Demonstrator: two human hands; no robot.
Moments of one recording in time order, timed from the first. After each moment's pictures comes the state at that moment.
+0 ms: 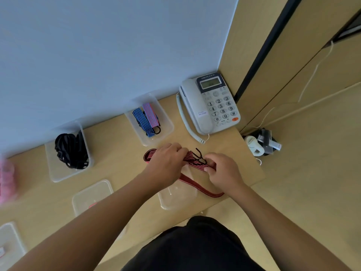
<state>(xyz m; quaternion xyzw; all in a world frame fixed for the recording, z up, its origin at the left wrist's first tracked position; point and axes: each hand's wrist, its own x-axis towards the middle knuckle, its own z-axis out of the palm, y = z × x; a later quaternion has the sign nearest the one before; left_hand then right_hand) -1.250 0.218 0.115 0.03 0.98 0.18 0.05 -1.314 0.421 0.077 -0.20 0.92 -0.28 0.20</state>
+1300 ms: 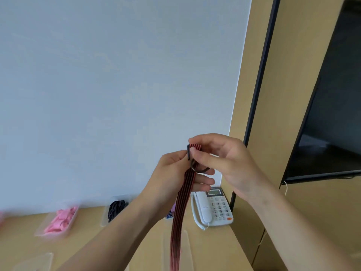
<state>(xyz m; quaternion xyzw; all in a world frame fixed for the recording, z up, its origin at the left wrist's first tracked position) -1.108 0.335 0.459 -0.05 0.62 0.75 -0.22 -1.221 0.450 0.483 -0.50 0.57 -0.64 0.13</state>
